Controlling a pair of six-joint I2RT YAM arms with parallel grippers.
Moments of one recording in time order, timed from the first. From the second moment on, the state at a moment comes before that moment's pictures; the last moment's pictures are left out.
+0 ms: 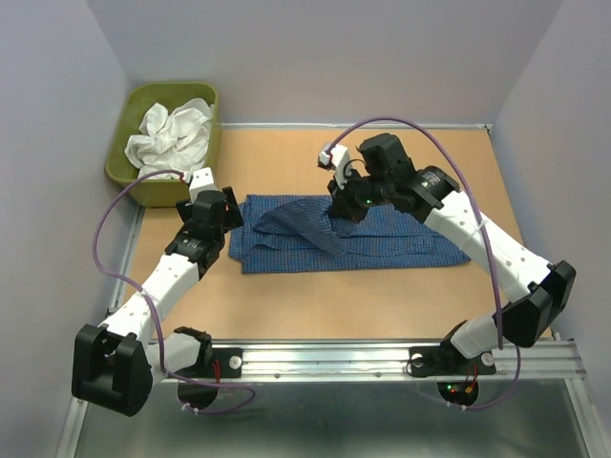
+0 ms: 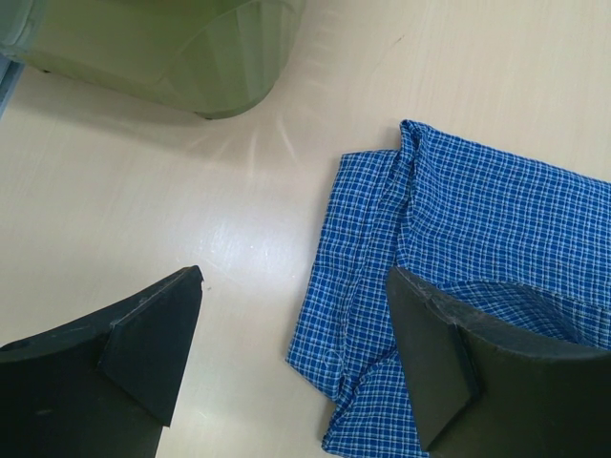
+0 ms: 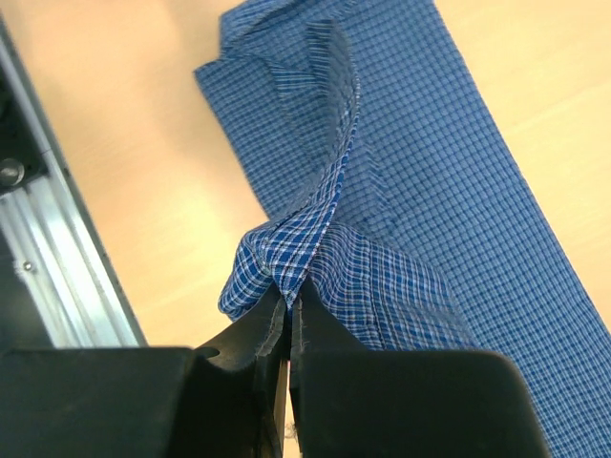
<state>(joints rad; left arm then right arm) -0.32 1.08 0.70 -0.18 -0.48 -0.36 0.67 1.47 1.54 -0.77 -0.38 -0.23</state>
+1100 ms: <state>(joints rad) -0.33 1.24 0.86 -0.12 -0.25 -0.46 0.98 1.53 1.49 -1.06 -0.48 -0.18</state>
